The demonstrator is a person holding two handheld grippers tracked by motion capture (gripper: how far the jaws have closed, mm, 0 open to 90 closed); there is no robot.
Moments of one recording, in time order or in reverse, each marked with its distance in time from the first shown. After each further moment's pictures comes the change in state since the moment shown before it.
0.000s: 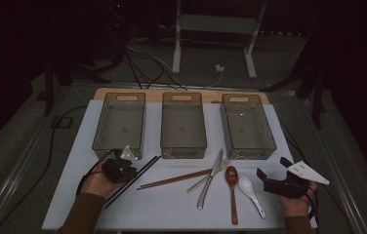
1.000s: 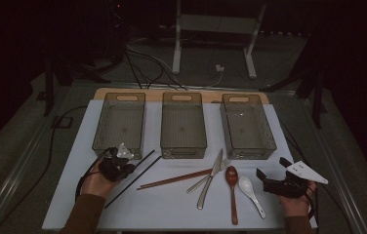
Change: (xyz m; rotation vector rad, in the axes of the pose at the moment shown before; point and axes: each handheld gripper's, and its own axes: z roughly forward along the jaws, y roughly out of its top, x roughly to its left) left arm 0.002 -0.002 -0.012 -0.069 0.091 -0.070; right arm 0.000 -0.001 0.002 0.013 0.002 -0.004
